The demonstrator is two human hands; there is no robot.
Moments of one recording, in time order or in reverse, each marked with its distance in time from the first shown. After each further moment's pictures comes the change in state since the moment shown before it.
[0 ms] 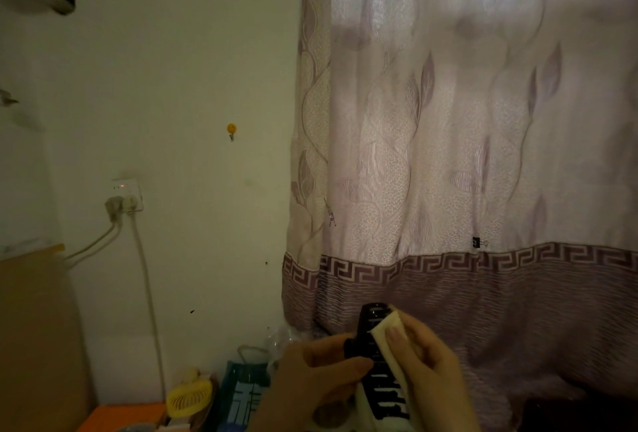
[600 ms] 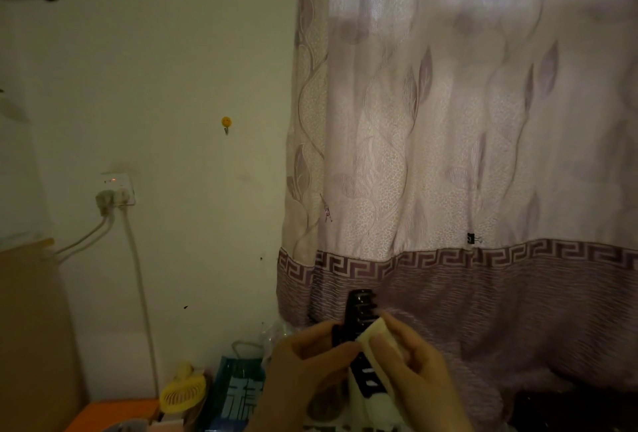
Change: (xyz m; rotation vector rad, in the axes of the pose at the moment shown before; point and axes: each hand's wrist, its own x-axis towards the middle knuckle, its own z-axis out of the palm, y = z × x) left_hand 0.002 -0.003 0.003 -0.067 0.165 0.047; right_hand 0.001 0.011 -0.001 -0.054 -0.106 0.069
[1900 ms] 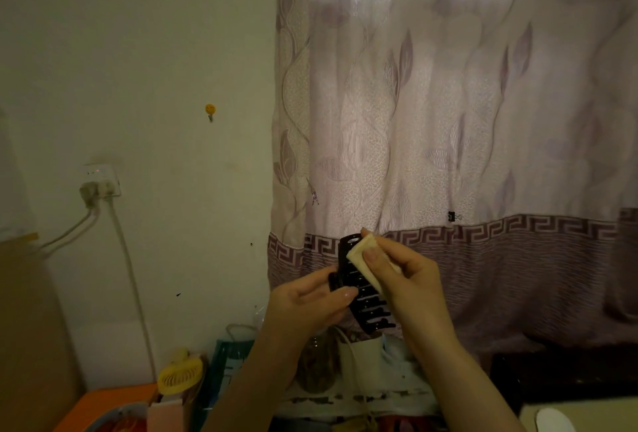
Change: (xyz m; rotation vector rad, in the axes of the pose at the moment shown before) left_hand -0.008 0.028 0.014 -0.032 -0.084 0.194; right_hand 0.007 -0.061 0.011 0.076 0.035 -0.264
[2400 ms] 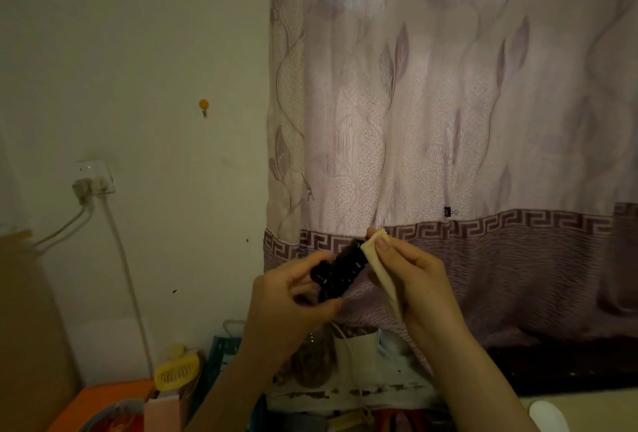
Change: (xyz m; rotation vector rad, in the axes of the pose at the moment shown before) left_hand 0.004 0.000 -0.010 0.582 0.029 0.555; right_hand 0.005 -0.001 -0.015 0.087 0.006 0.129
